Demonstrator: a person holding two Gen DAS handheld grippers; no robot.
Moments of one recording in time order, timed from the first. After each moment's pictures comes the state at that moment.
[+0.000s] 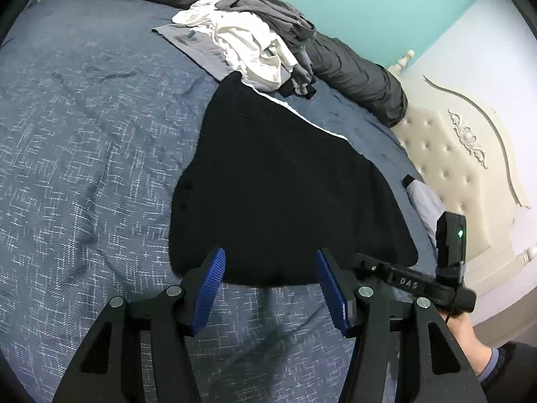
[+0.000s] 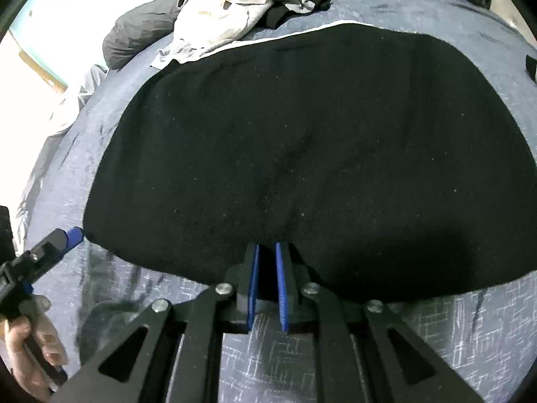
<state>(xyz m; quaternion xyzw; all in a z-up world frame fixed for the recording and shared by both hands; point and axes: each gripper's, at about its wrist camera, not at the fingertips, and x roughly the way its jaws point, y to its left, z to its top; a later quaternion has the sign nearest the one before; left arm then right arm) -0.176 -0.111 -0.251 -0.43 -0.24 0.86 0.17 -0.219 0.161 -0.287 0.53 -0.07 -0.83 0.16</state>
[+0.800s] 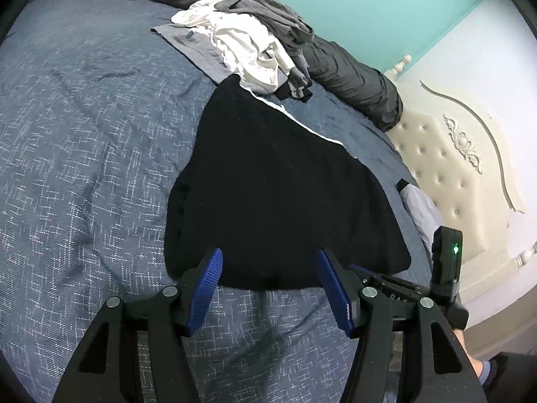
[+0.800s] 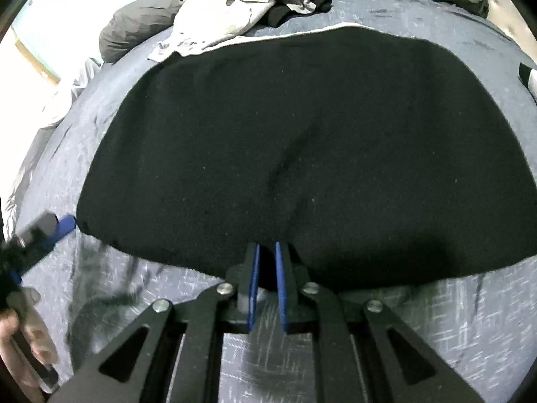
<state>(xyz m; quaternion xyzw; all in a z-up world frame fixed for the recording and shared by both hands) -0.175 -0.112 -0.251 -0.42 -0.25 0.85 0.17 -0.211 0.152 -0.289 0.52 -0.05 -0.84 0.14</state>
